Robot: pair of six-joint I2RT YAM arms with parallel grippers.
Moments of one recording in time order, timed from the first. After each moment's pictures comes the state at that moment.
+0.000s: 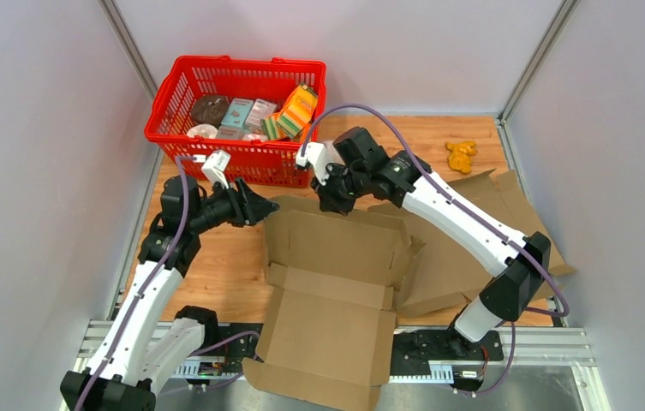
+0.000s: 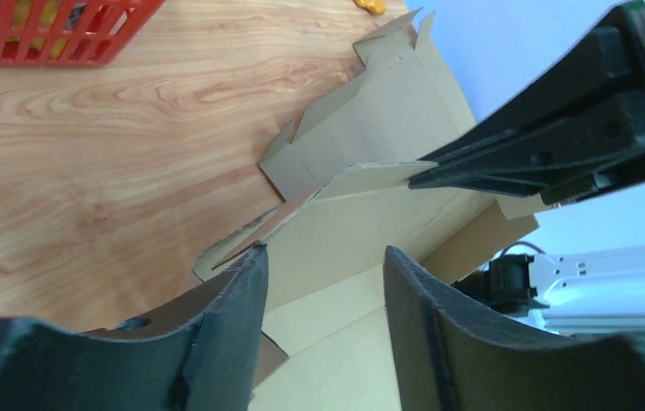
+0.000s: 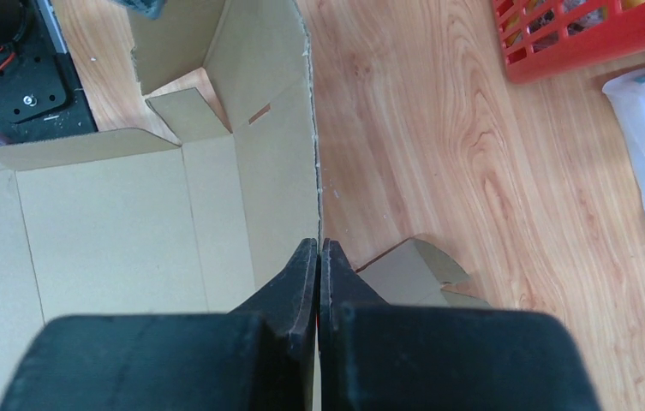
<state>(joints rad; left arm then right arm) -0.20 0.80 0.79 -0.30 0.63 -0.54 0.82 1.61 1.65 -0.85 -0.31 -0.27</state>
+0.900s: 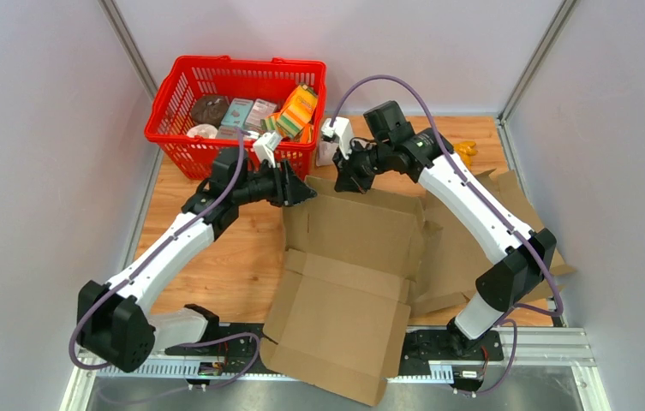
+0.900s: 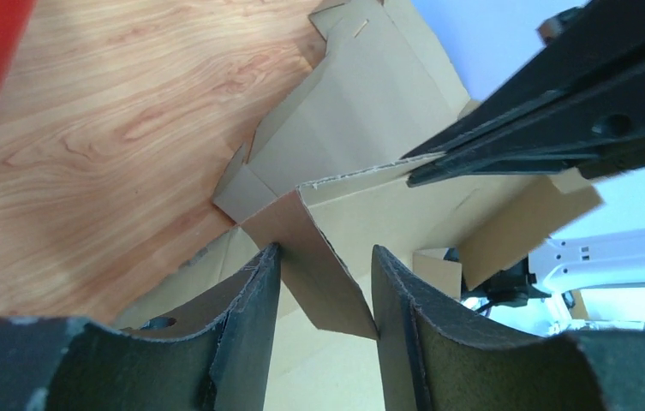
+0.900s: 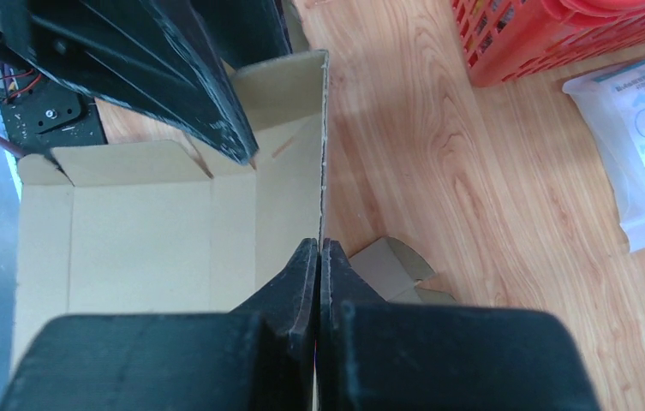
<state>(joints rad) -0.43 1.17 0.95 -0.12 0.57 -0.52 0.61 1.64 1.74 -0.92 -0.55 -0.36</state>
